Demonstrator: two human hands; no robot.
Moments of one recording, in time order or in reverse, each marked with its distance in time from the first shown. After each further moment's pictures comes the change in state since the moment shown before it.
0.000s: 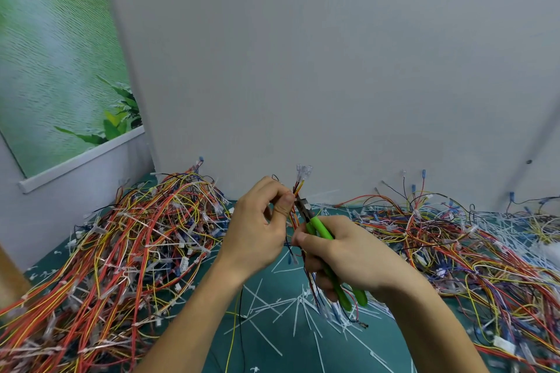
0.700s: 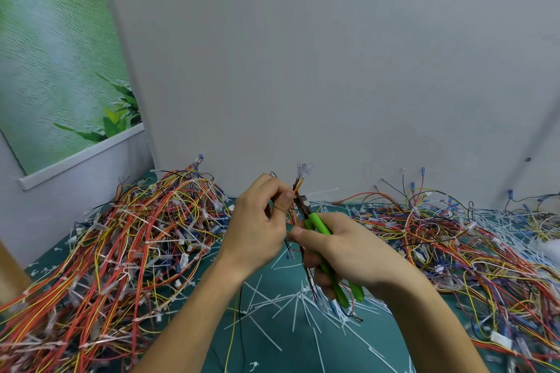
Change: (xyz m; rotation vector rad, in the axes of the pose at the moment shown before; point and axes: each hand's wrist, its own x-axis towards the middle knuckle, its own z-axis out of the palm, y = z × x) left_hand -0.001 0.001 0.001 0.040 0.007 -0.010; right_hand -0.004 -0.006 0.003 0.032 0.017 0.014
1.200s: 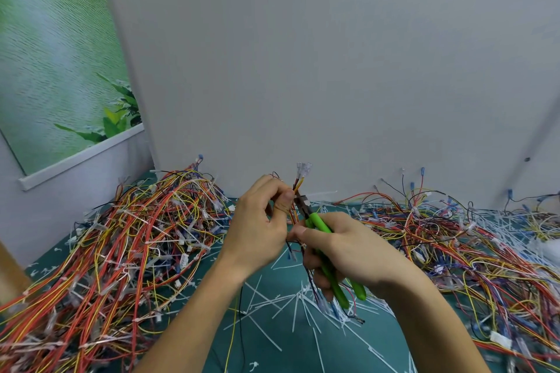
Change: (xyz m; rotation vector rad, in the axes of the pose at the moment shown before) left_hand 0.000 0.000 0.002 -0.009 0.013 -0.013; right_hand -0.002 -0.002 -0.002 0.019 -0.031 0.013
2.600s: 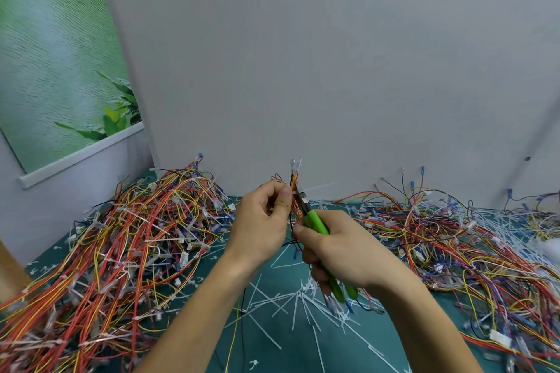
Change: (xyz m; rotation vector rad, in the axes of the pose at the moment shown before) left_hand 0.000 -0.012 0.016 -0.355 0.018 -0.253; right_hand 0.002 -0.001 0.009 -0.137 0.118 -0.043
